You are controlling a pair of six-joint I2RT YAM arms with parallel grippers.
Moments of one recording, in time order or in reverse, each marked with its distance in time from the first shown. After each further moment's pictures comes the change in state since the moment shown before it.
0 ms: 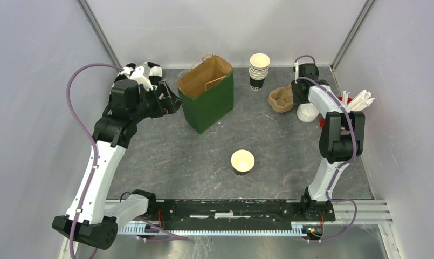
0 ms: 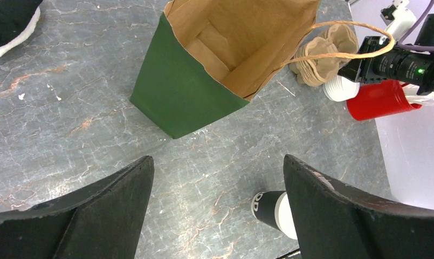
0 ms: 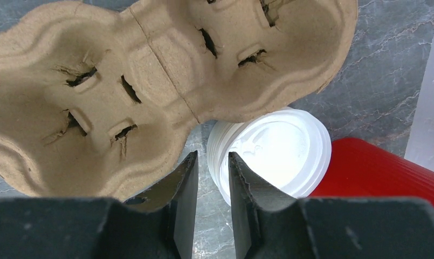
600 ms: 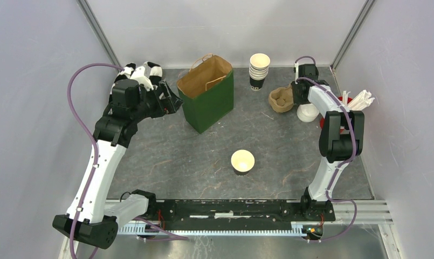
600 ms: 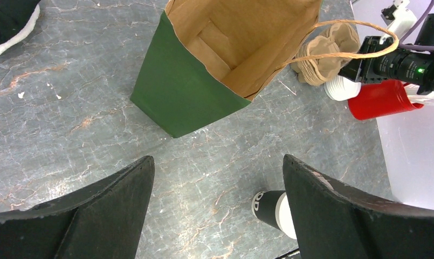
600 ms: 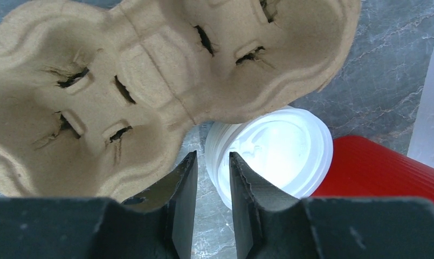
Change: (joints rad) left arm 0.000 0.008 0.002 -0.002 0.000 0.000; right arm -0.004 0.013 0.004 -0.002 0.008 0.011
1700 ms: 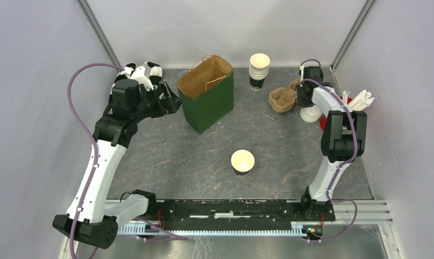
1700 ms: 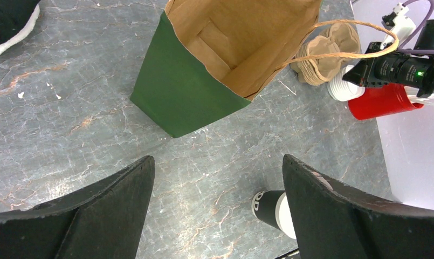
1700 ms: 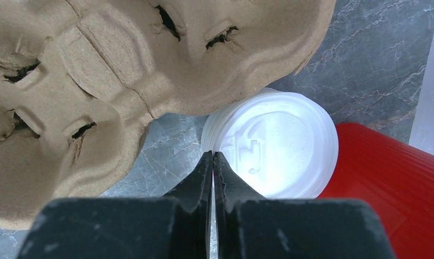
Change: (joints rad) left arm 0.000 0.000 0.000 0.000 0.000 0.000; right arm -0.049 0.000 -0.032 0.004 -0.009 0.007
